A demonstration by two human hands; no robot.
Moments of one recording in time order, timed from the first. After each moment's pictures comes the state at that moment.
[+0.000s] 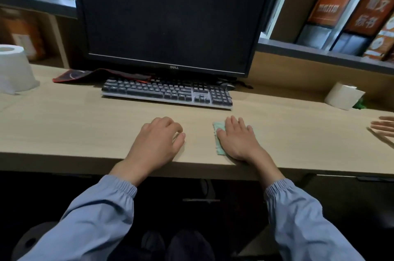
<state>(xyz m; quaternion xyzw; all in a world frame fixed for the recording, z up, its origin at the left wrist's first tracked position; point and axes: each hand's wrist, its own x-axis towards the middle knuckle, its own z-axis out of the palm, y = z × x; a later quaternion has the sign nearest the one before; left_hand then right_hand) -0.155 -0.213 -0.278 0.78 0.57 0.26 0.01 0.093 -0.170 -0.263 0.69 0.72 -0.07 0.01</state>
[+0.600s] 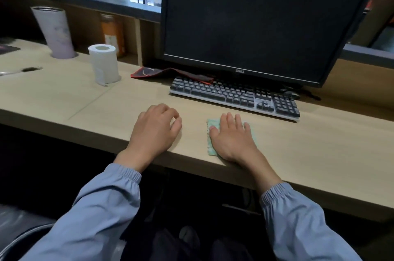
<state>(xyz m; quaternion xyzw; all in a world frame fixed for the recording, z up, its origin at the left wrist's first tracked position) -0.297 -0.222 -0.282 0.66 0.68 0.31 -0.05 -0.083 -0.168 -0.266 0.60 0.79 -0.07 0.02</state>
